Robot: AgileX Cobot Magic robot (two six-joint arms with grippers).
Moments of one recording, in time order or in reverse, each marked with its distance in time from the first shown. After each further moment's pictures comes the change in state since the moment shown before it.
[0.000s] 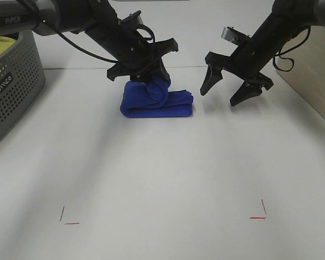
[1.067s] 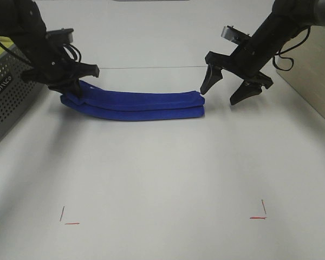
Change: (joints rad) left arm 0.236 -0.150 0.322 0.360 -0.002 0.080; right arm 0.000 0.000 0.000 0.000 -0.016 -0.015
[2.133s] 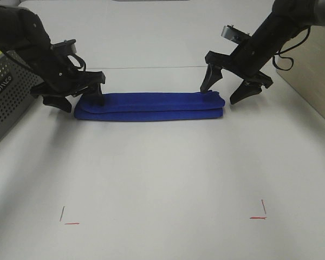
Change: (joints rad) left arm 0.000 0.040 0.040 -0.135 -0.058 0.012; right arm 0.000 0.000 0.000 0.000 -0.010 -0.001
